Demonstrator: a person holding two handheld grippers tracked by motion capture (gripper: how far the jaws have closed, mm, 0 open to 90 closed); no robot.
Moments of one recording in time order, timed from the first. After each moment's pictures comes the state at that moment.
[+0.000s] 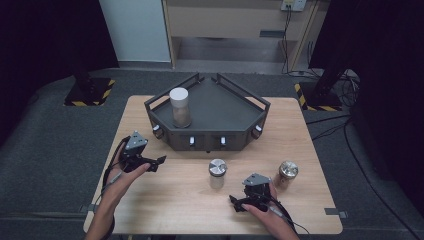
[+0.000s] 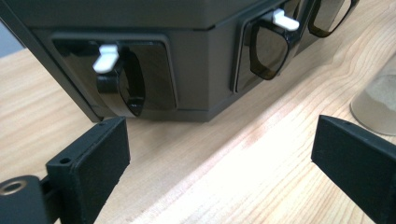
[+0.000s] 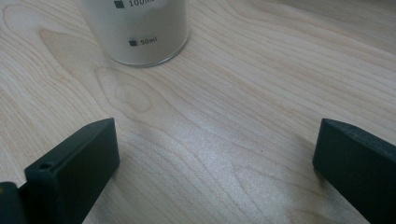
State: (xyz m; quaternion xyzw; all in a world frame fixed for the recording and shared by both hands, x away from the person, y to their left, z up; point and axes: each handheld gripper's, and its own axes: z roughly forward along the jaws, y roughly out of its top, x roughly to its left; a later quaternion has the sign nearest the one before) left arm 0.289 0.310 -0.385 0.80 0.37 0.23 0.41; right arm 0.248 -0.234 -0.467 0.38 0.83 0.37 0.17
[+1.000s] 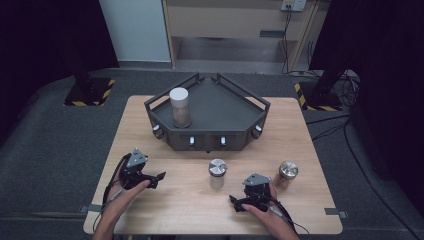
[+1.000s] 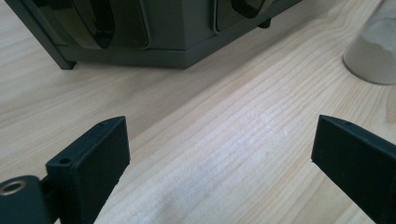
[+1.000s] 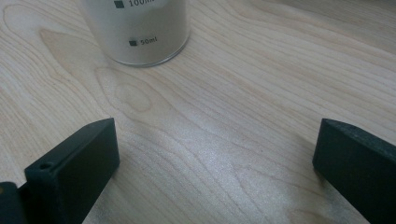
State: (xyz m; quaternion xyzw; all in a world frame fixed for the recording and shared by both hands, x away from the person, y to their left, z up) left arm 0.259 0.311 -0.417 0.81 0.39 0.21 0.39; right arm 0.248 -0.234 -0.467 0.38 0.83 0.37 0.17
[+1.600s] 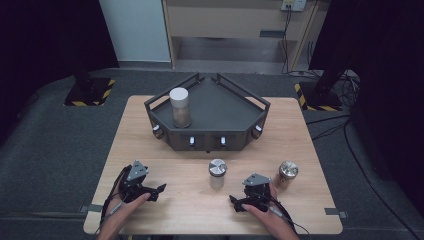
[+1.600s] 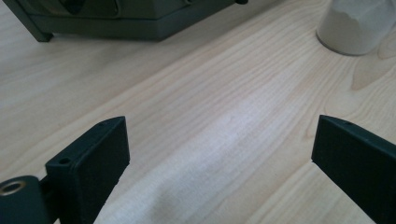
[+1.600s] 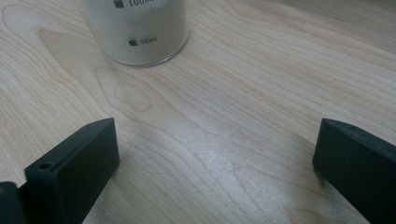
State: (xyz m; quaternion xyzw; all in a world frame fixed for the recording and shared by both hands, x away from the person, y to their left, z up) left arm 0.226 0.300 -0.425 0.81 0.39 0.21 0.38; right arm 0.247 -0.233 -0.467 0.38 0.83 0.37 0.17
